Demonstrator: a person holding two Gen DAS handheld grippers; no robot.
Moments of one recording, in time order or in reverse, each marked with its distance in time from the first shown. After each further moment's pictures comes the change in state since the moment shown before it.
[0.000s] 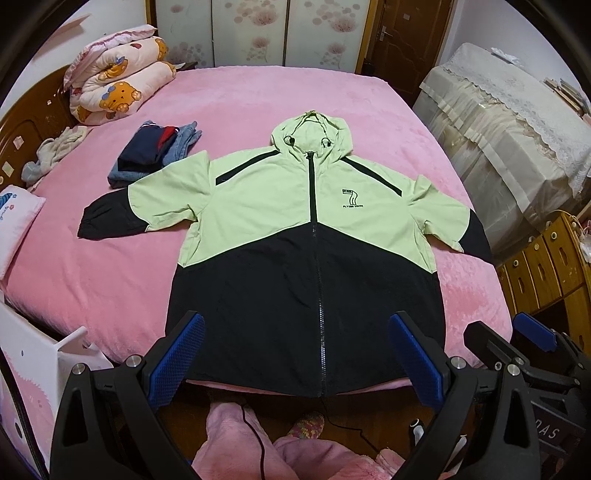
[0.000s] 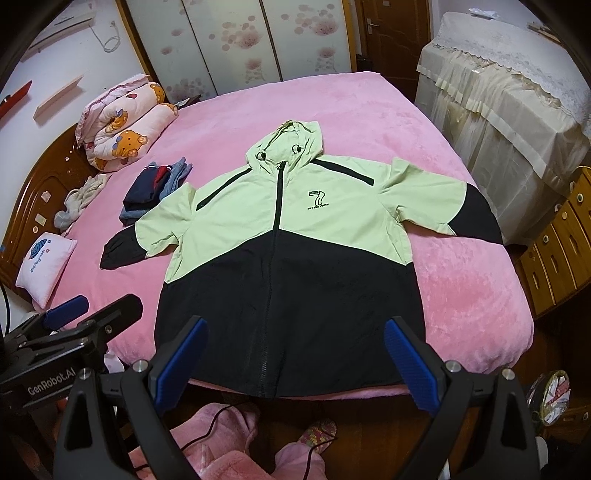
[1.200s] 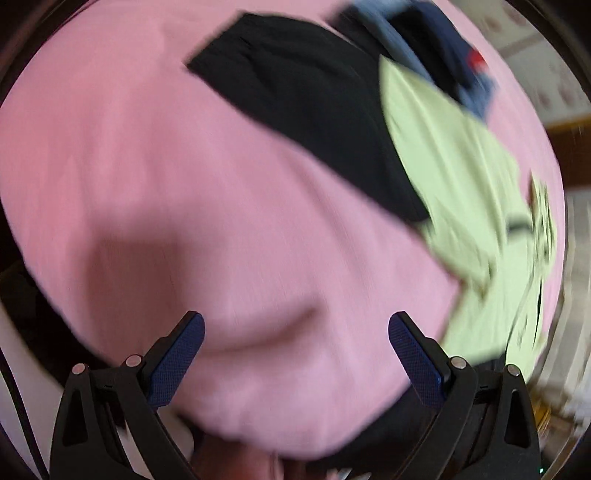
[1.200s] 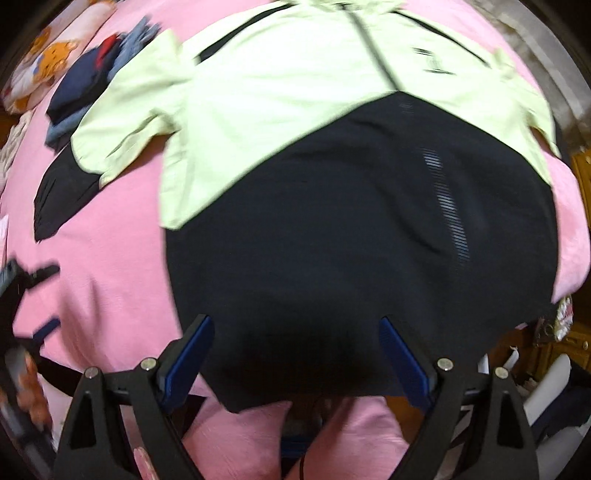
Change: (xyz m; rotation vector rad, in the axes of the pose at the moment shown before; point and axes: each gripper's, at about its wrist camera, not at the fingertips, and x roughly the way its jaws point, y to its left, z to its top) left arm 0.263 0.475 0.029 -0.745 0.358 0.027; right arm 0.278 0.233 0.002 0.110 0.525 -0.161
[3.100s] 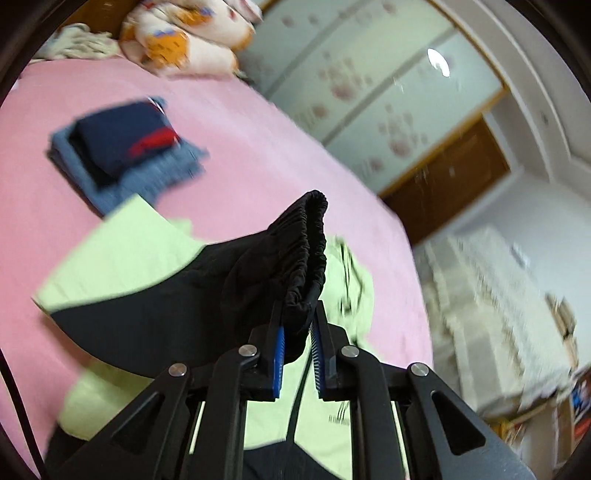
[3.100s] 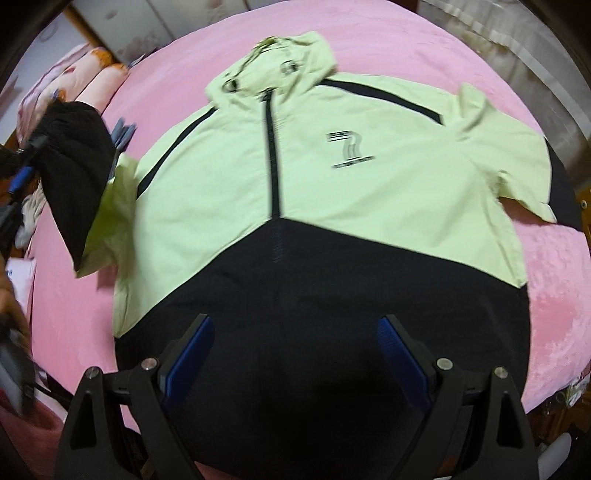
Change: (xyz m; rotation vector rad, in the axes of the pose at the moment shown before) left arm -0.032 -0.351 -0.058 0.262 -0.497 -0.519; right arm -0.032 -0.198 0.096 0.005 -0.247 0.157
